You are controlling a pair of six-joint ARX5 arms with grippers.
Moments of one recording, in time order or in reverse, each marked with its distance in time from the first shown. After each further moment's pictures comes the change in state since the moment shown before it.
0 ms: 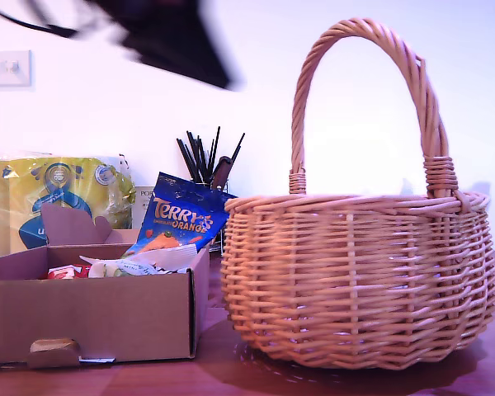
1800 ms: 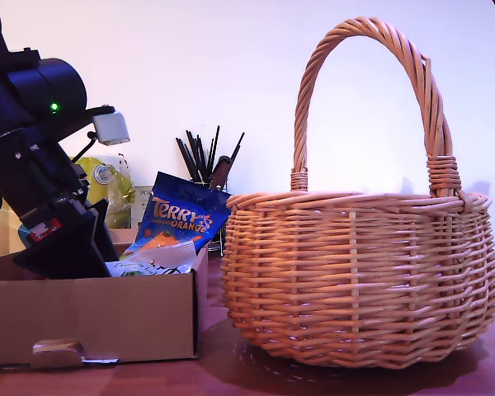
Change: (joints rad) left arm 0.224 0.380 -0.132 -0.006 0.113 0.540; right arm 0.040 0.000 0.000 -0.023 -0.108 0.007
